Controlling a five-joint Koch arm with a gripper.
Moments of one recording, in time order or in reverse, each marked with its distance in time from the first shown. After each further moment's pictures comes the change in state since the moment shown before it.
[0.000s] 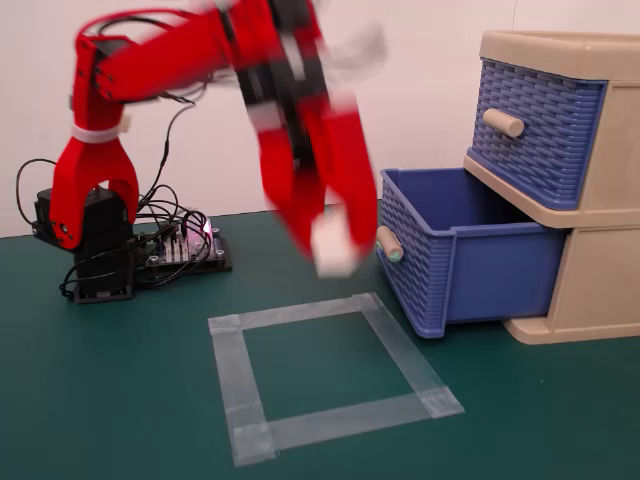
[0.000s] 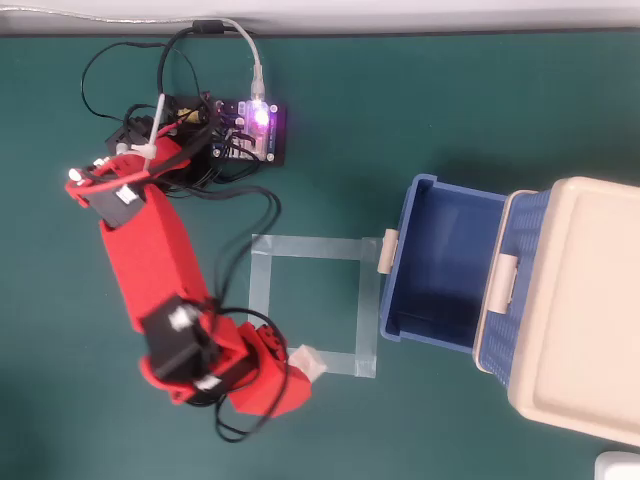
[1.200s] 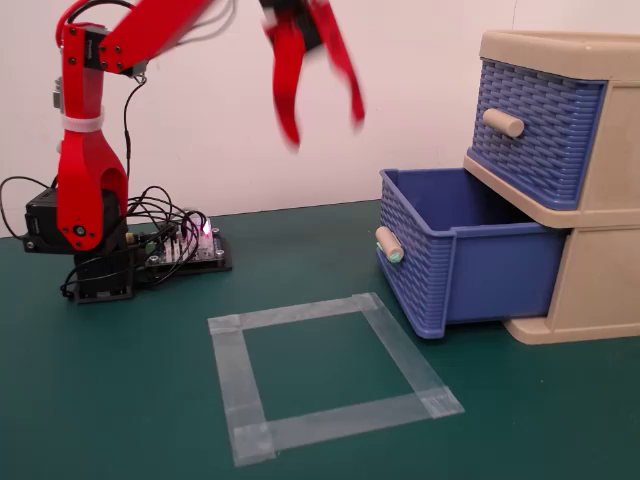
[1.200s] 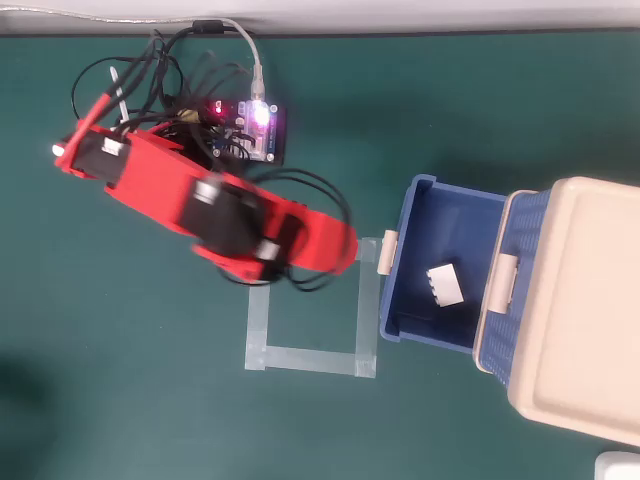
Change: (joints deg) arm -28.5 6.4 7.7 12.3 -8.3
